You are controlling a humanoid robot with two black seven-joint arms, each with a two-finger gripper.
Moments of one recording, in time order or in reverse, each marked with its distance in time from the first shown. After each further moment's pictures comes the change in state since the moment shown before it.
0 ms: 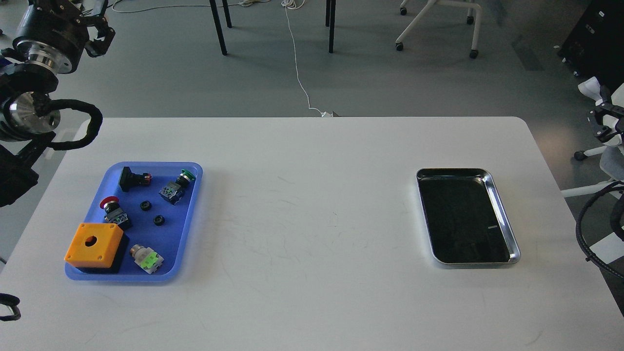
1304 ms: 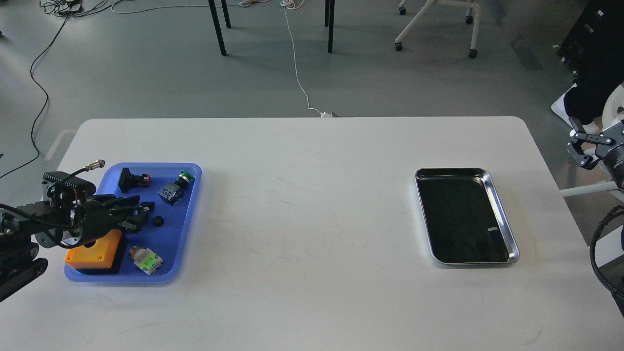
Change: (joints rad) left arm 0.340 0.203 0.307 -0.159 2.015 0.256 0.003; right arm -0.004 -0.155 -0.267 0.142 -0.063 0.013 0.000
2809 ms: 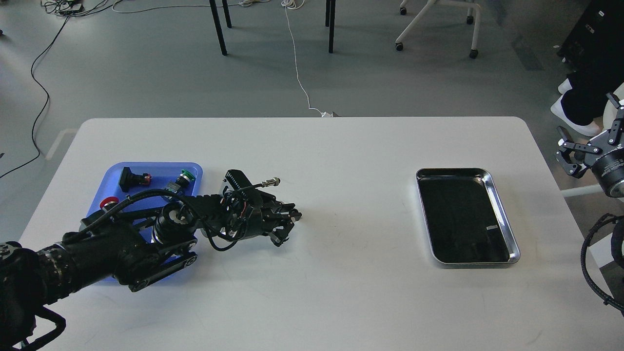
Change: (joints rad) left arm -0.172 -0.469 0.093 -0.098 0.305 -0.026 0.116; right arm -0.017 0.025 -0.011 -0.001 0.003 0.006 0.000
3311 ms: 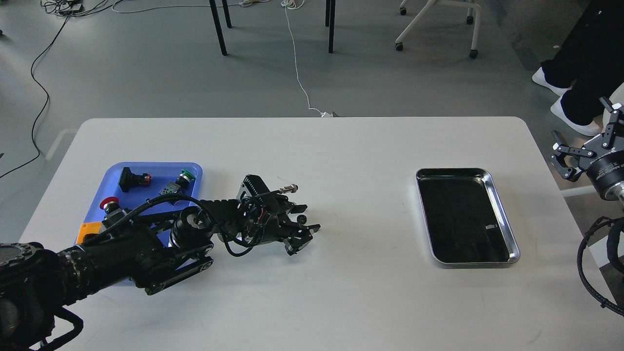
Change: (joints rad) left arm 0.000 -0.065 0.014 0.018 0.016 -0.007 0.006; right arm -0.003 0.011 -0.013 0.000 0.000 0.000 0.000
